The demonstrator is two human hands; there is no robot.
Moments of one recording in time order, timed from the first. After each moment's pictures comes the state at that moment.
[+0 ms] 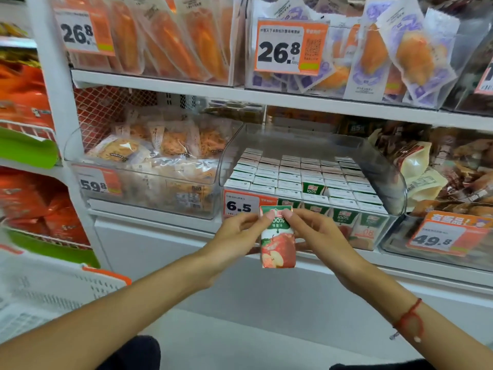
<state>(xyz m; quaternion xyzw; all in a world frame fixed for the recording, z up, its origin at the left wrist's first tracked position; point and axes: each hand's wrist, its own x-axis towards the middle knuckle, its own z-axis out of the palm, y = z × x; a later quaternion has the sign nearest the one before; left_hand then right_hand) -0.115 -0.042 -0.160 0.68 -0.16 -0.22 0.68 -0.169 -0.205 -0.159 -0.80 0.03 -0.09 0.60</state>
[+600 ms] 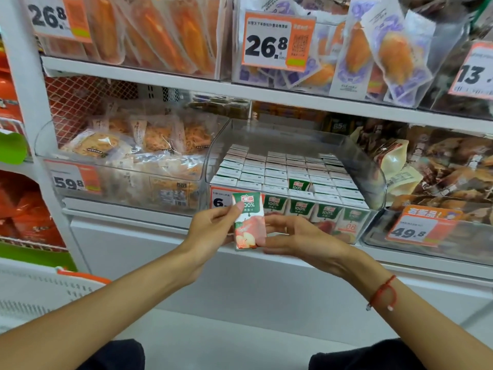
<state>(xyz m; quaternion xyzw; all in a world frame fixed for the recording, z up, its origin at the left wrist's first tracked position) -0.096 -0.036 -0.179 0.65 -0.11 -0.16 0.74 -0.160 -0.209 -0.157 -0.78 0.06 0.10 0.61</state>
